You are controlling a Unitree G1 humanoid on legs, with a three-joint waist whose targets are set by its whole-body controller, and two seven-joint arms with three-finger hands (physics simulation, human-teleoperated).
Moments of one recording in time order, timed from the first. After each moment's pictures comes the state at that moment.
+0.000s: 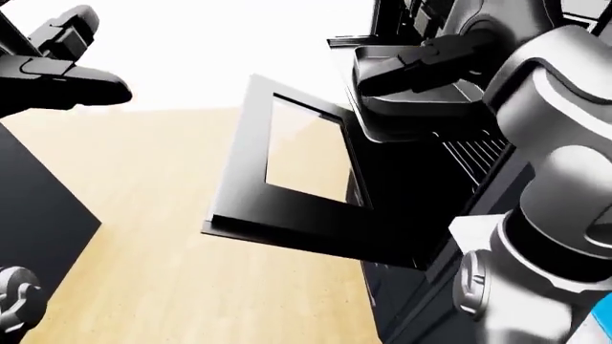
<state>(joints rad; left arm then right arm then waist) -1.00 0.68 0.32 -0.50 -1.13 1.30 0.60 -1.01 -0.64 -0.31 -0.38 0.53 1.18 0.12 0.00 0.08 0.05</state>
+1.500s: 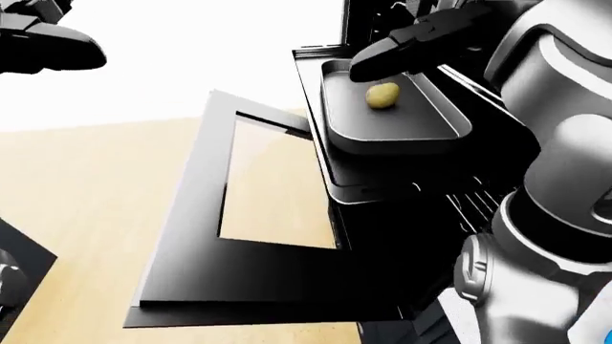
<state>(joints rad) -1.13 0.74 0.30 -0.40 -1.13 1.34 0.57 -1.11 -0.65 -0.26 -0.33 0.48 1.20 0.19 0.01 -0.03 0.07</state>
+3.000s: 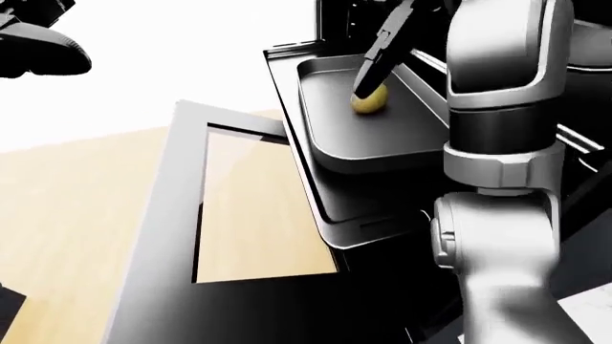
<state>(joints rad) -1.12 0.82 0.27 -0.40 -1.32 1.26 0.63 -1.41 -0.55 0.01 0.31 -0.53 0.63 1.09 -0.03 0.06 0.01</state>
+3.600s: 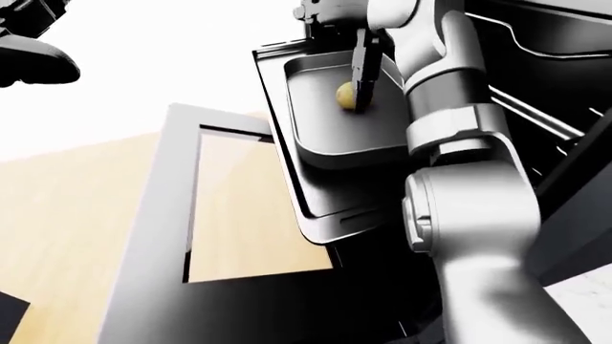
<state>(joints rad) -1.05 0.86 0.30 -0.41 -1.29 1.23 0.56 -1.58 -0.43 0.01 1.05 -0.90 -0.21 0.87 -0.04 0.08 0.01</state>
